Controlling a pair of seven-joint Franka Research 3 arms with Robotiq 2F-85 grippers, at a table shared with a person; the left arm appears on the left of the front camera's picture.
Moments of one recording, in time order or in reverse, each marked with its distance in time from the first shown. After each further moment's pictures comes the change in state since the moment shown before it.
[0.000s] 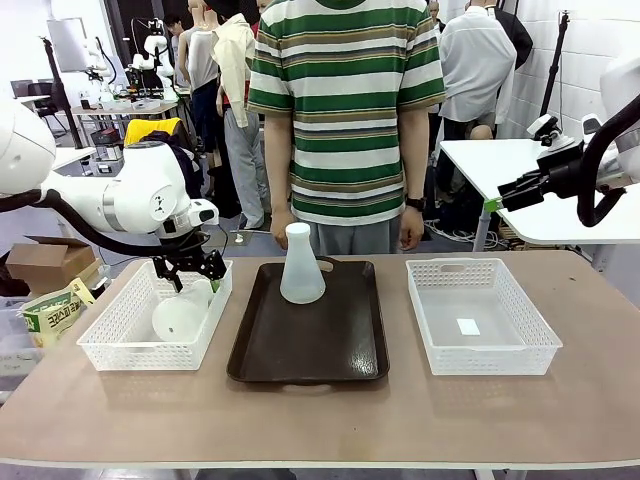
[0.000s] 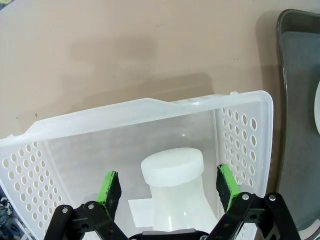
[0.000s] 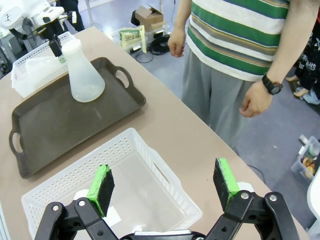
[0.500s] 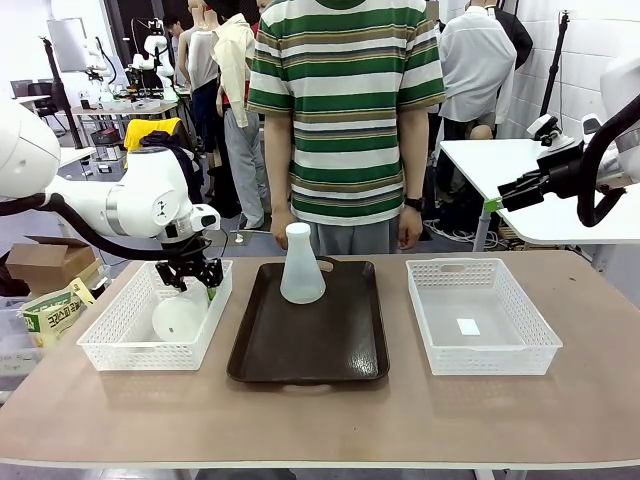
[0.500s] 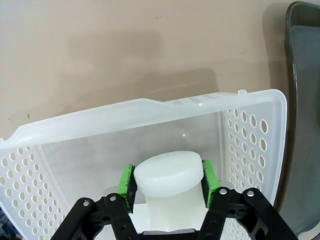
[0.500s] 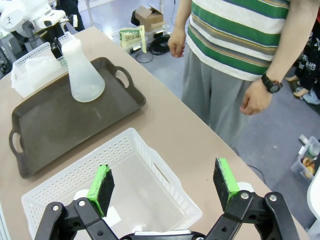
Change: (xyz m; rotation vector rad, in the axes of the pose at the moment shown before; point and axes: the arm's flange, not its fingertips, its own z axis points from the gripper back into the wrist) left arm -0.002 -0.003 -0.015 0.008 0.023 -0.011; right arm 0.000 0.000 0.000 0.000 0.000 0.000
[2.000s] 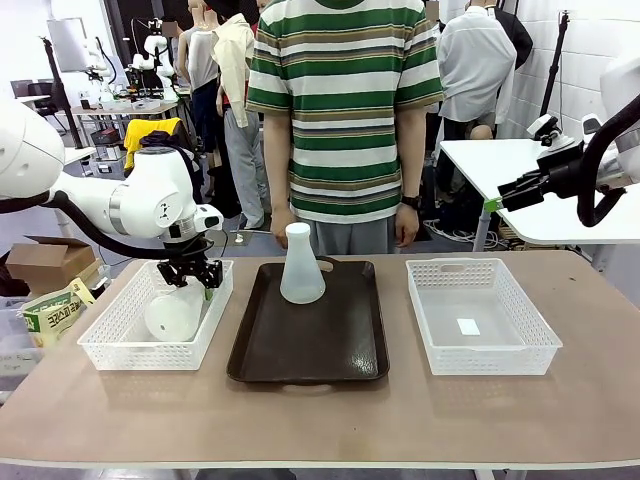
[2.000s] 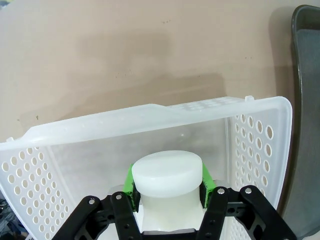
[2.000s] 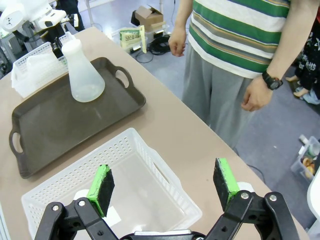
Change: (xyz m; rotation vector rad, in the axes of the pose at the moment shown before) left arm 0.003 -0.002 0.003 0.048 -0.012 -0.002; right arm 0.000 0.000 0.000 0.000 0.000 0.000
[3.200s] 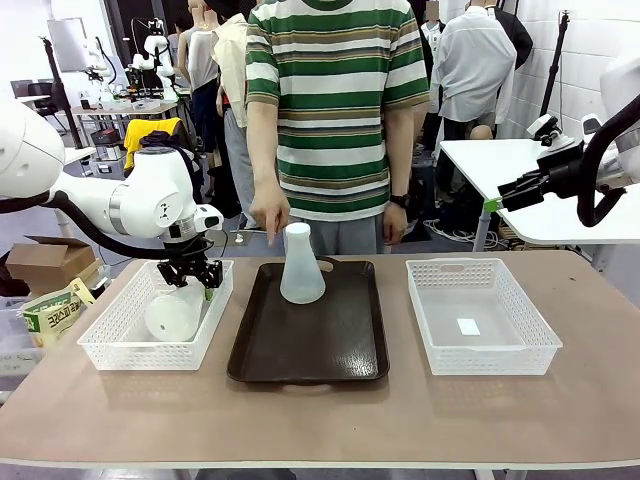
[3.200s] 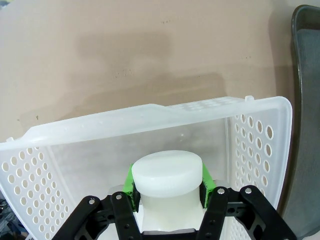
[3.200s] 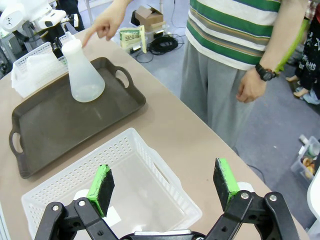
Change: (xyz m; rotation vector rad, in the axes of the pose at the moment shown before) left arm 0.000 0.000 0.000 0.000 0.000 0.000; right arm 0.000 0.000 0.000 0.000 0.000 0.000
